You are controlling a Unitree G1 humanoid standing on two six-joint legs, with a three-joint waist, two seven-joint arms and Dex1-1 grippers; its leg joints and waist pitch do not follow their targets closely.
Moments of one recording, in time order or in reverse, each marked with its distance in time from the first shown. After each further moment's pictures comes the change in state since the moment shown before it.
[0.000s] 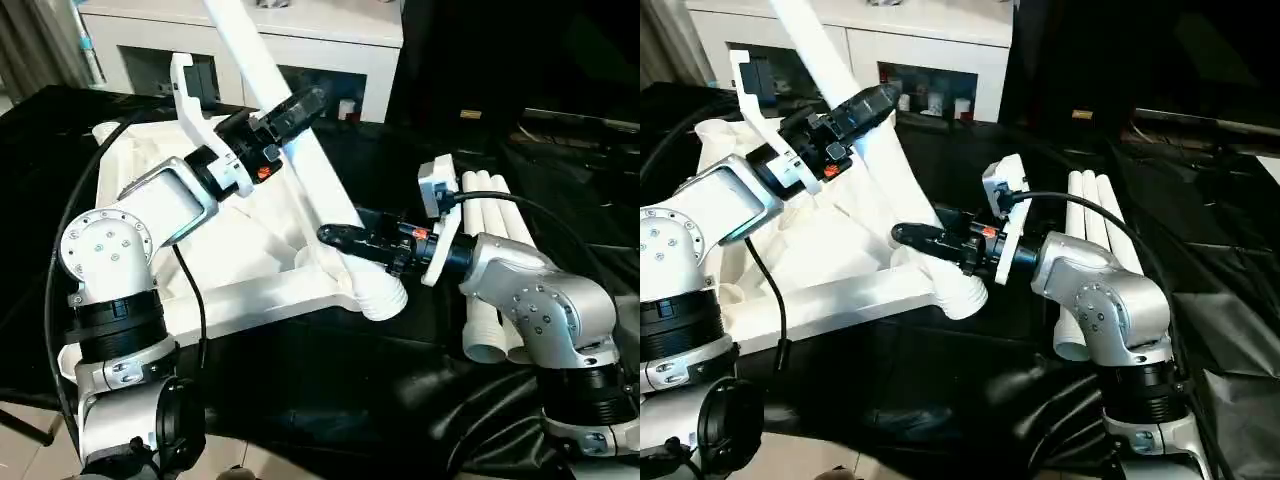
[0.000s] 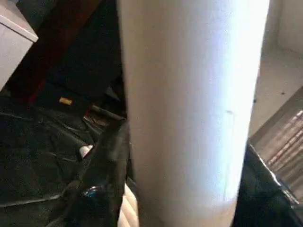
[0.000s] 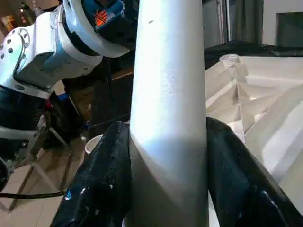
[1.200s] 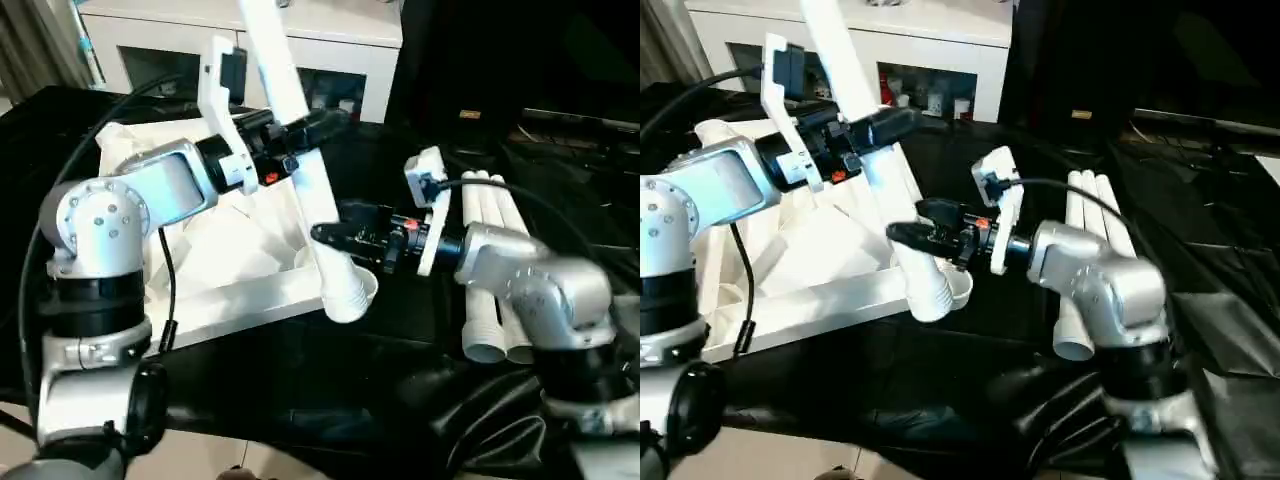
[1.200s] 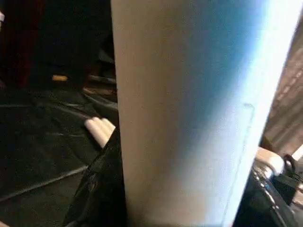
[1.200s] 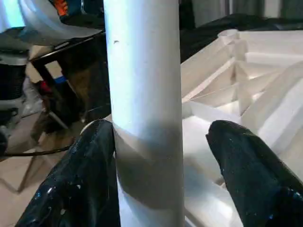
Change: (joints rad) left arm -0.072 0.179 -0.195 0.040 0.058 0.019 -0.182; right arm -0.100 -0.054 0.039 0.081 0.007 0.102 -0.006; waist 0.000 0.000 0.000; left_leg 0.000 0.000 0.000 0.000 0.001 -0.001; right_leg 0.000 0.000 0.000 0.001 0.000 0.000
